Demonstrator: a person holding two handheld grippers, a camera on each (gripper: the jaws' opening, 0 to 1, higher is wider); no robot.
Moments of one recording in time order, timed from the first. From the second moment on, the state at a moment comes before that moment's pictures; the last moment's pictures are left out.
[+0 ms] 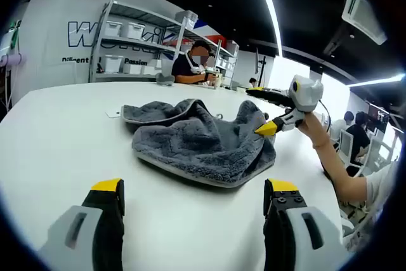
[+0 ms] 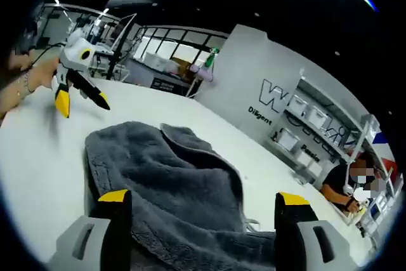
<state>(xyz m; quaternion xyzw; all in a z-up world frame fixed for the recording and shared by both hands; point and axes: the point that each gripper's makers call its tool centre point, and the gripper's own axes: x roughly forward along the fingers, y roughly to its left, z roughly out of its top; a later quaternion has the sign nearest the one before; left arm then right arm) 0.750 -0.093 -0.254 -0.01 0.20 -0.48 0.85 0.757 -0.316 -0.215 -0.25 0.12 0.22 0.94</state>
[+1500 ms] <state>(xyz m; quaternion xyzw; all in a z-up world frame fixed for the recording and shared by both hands) 0.818 -0.111 -0.169 0.05 0.12 -0.43 0.89 0.723 -0.284 -0.221 -0.13 0.16 0.33 0.92</state>
